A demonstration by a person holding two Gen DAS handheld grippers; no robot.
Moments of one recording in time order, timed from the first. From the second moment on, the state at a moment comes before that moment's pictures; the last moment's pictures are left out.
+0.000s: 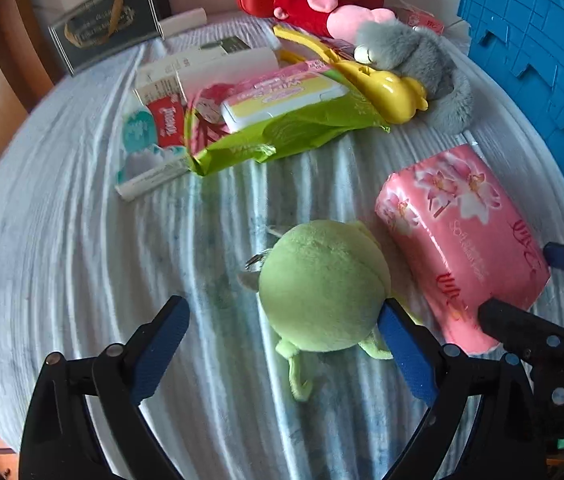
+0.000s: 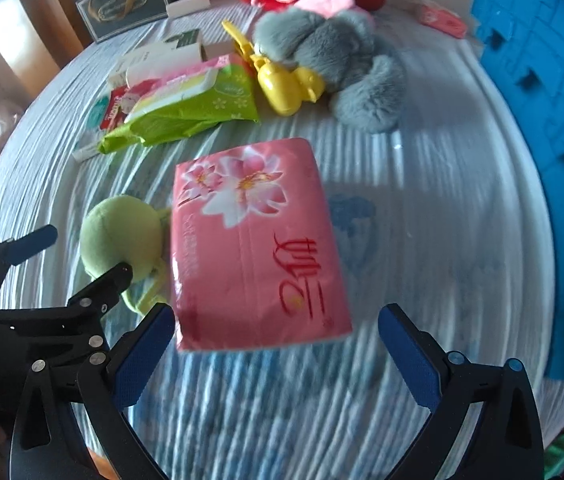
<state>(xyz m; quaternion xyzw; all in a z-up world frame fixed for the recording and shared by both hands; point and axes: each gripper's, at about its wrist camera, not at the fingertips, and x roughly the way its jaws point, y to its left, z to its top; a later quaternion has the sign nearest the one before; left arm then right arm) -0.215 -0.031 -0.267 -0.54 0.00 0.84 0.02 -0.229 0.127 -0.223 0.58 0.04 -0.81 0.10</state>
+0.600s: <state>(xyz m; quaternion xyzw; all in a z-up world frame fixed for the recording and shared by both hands) -0.212 -0.019 -0.237 -0.50 0.02 0.86 0.02 -0.243 0.157 -0.220 0.59 0.05 -0.80 0.10</state>
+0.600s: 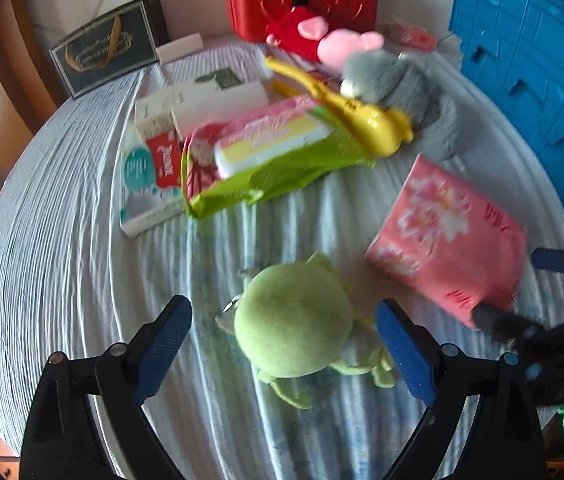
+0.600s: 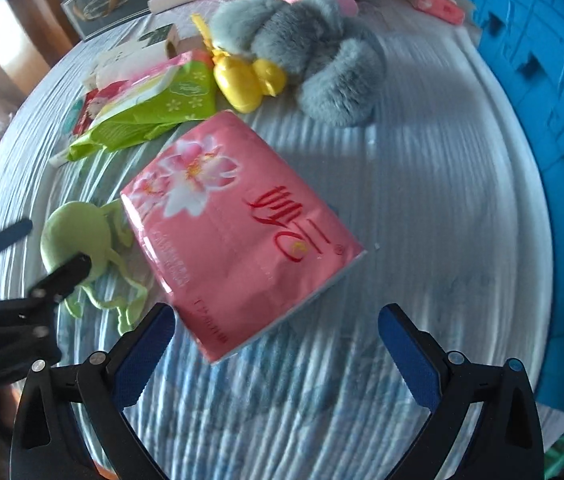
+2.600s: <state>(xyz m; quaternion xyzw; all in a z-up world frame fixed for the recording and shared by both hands) -0.194 -0.017 -0.151 -0.44 -0.01 0.90 -0.04 -0.244 0.154 -0.172 0.44 0.09 -0.88 0.18</state>
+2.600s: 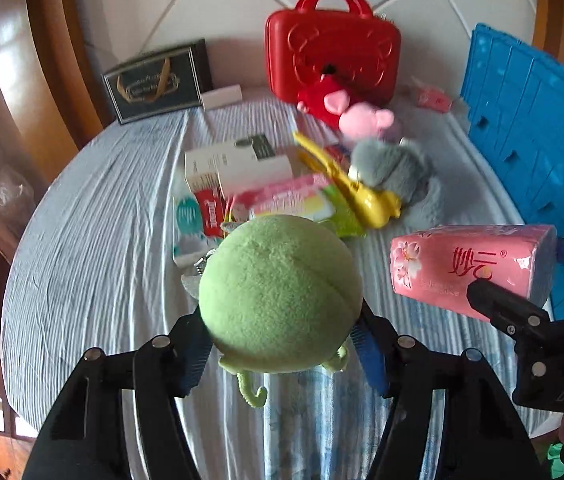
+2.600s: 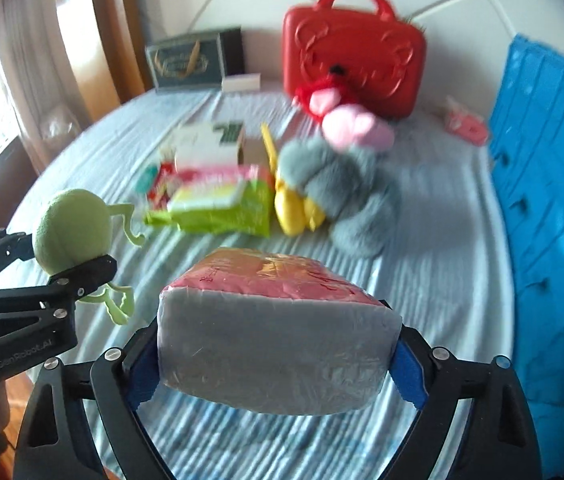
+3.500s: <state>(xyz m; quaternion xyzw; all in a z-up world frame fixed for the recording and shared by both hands) -0.187 0.114 0.009 -0.31 0.03 0.94 0.11 -0.153 0.267 0.058 0.24 0.07 -0.97 0.03</state>
